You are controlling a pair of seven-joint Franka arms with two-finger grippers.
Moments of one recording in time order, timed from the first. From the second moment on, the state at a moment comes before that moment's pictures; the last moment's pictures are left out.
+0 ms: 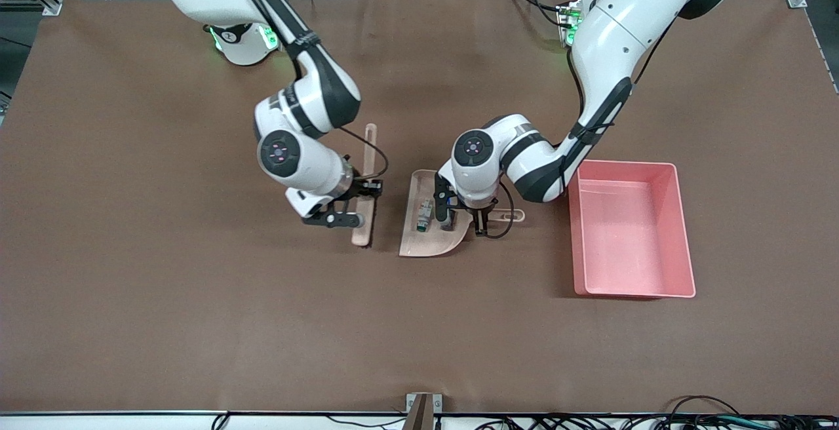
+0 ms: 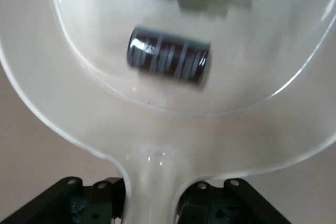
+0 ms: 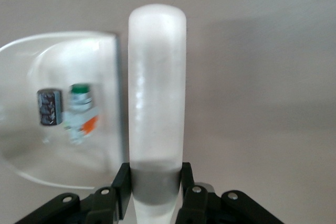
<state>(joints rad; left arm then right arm) -0.24 0.77 -0.47 -1.65 0.62 2.30 0.54 0.49 0.47 0.03 -1.71 0.25 2.13 0.46</state>
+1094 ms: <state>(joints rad) -0.09 0.79 -0.58 -1.77 0.62 2.58 0.60 -0.02 0.30 0.02 -2.26 0.08 2.59 -0.03</state>
